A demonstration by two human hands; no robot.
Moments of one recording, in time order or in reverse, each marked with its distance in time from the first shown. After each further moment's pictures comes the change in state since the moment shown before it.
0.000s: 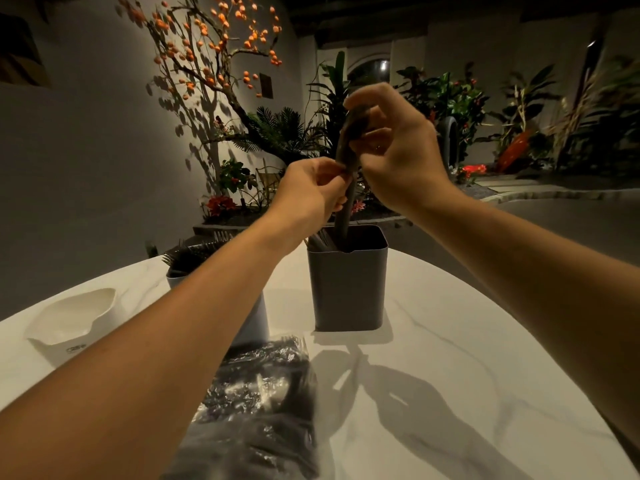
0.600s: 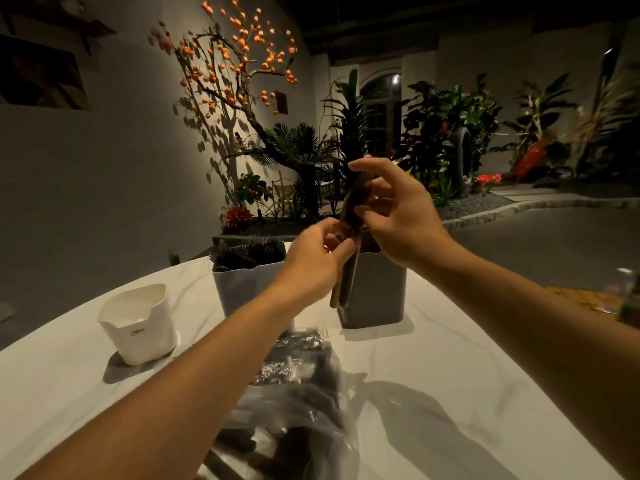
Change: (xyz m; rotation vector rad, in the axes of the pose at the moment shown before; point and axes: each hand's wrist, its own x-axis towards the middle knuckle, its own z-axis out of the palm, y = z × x) left_hand -0.086 -0.013 -0.013 0.147 -0.039 -0.102; right_hand -0.062 -0.028 0.008 0.168 -0.123 0.166
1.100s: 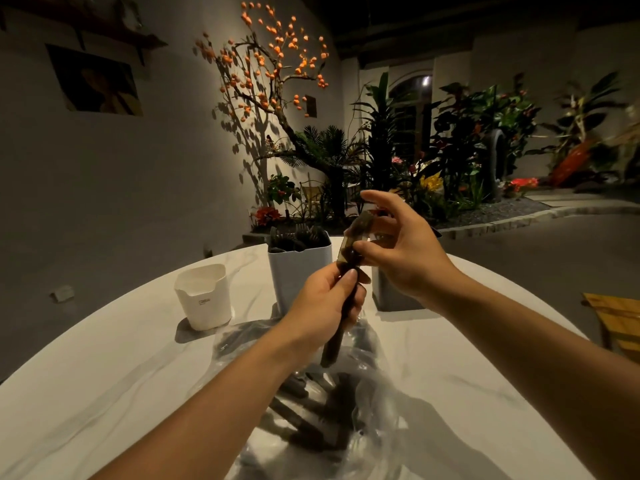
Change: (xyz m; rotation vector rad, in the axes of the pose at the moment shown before) left_hand -0.111 -0.014 -0.034 -0.386 -0.084 -0.170; right_hand -0.061 -0.041 0.046 0.184 -0.110 0.150
